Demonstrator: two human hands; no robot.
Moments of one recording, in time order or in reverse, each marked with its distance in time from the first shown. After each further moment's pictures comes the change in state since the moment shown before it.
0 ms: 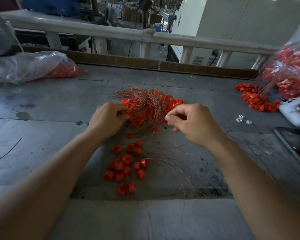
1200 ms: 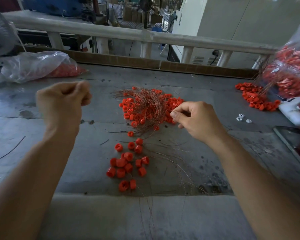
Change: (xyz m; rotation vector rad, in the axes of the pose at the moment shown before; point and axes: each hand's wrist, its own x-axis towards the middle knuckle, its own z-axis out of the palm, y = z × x) left_hand -0.023 0.002 -0.068 -0.737 0.528 -0.224; right_hand 0.005 0.006 -0.001 -0.062 0.068 0.053
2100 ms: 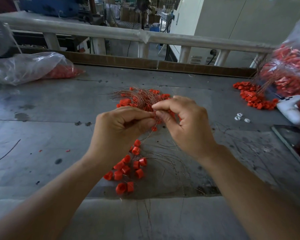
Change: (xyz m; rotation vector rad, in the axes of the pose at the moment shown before) left_hand -0.070 0.015 0.035 -0.008 -0.582 0.419; right_hand -0.017 -0.027 0.014 0.036 0.314 -0.529
